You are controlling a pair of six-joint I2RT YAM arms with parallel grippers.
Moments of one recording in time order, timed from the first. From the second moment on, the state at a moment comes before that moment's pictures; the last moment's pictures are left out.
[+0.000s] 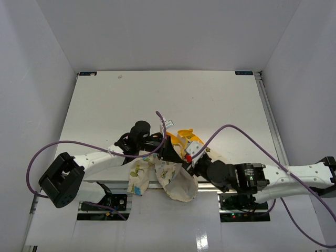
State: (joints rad) left arm -0.76 1.32 0.61 0.37 0.88 -0.77; right arm 1.61 0.82 0.77 -0.29 0.76 -0.02
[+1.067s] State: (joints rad) left arm -0.75 1.32 0.59 0.42 0.91 -0.78; right arm 1.92 1.02 0.64 -0.33 1.10 -0.08
